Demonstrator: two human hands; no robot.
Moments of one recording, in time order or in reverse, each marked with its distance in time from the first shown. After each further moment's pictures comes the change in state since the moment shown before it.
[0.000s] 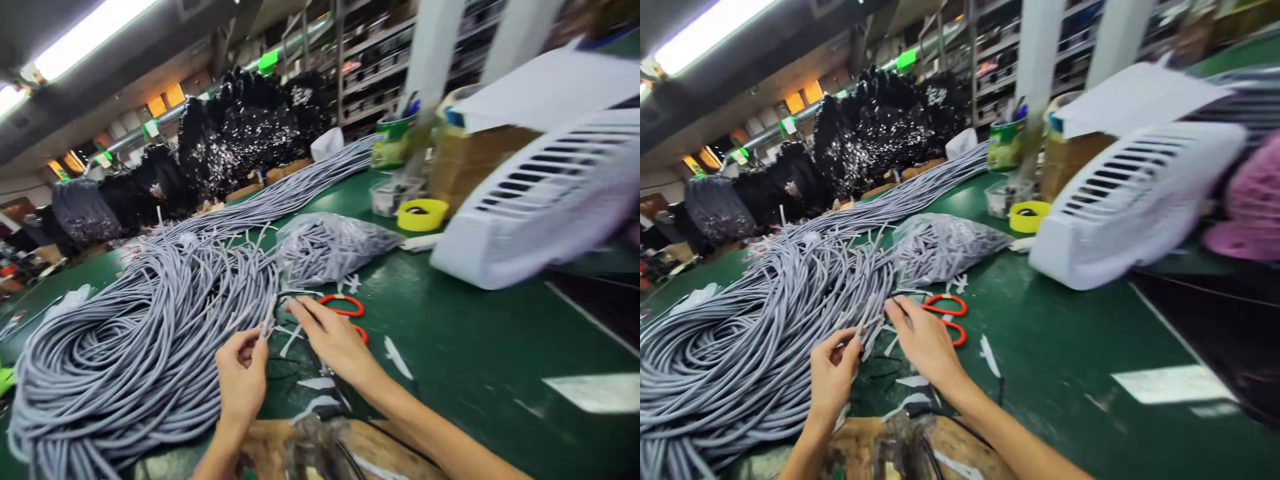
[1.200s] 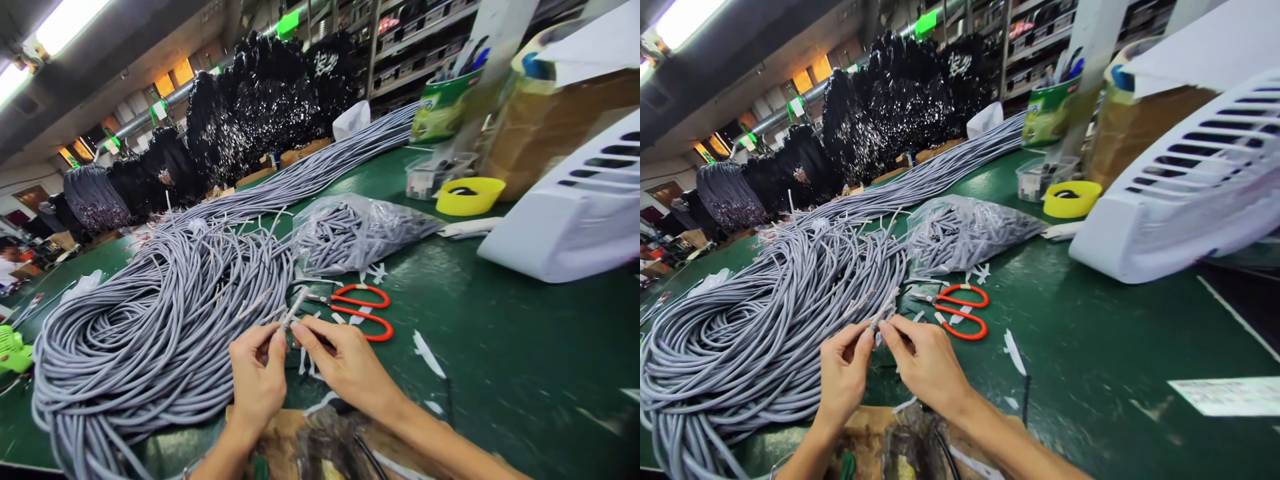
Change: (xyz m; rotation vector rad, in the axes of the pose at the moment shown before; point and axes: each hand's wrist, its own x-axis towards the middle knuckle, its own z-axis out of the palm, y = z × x) left_hand -0.009 0.004 -0.001 0.215 -0.032 0.224; right_hand -0.023 -0.010 0.007 -0.138 -0.137 -0.304
